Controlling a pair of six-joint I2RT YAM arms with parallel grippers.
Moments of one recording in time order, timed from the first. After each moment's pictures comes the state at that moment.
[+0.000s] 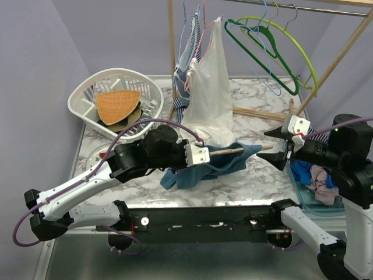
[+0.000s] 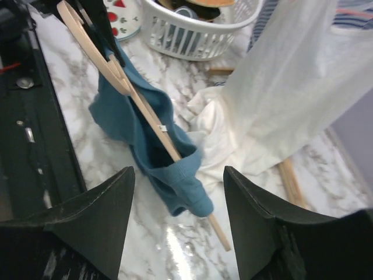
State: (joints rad) left arm -1.07 1.04 1.17 -0.67 0.14 0.43; right arm 0.22 0.84 1.52 -1.15 -0.80 -0.61
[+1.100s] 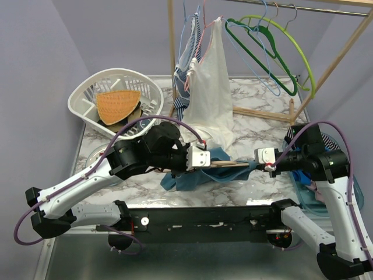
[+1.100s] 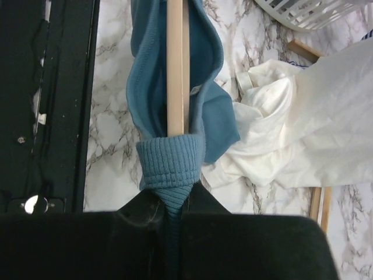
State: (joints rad) left arm -1.06 1.10 1.30 -0.81 0.36 0.42; right arm 0.22 0.83 1.17 -1.33 -0.91 -1.33
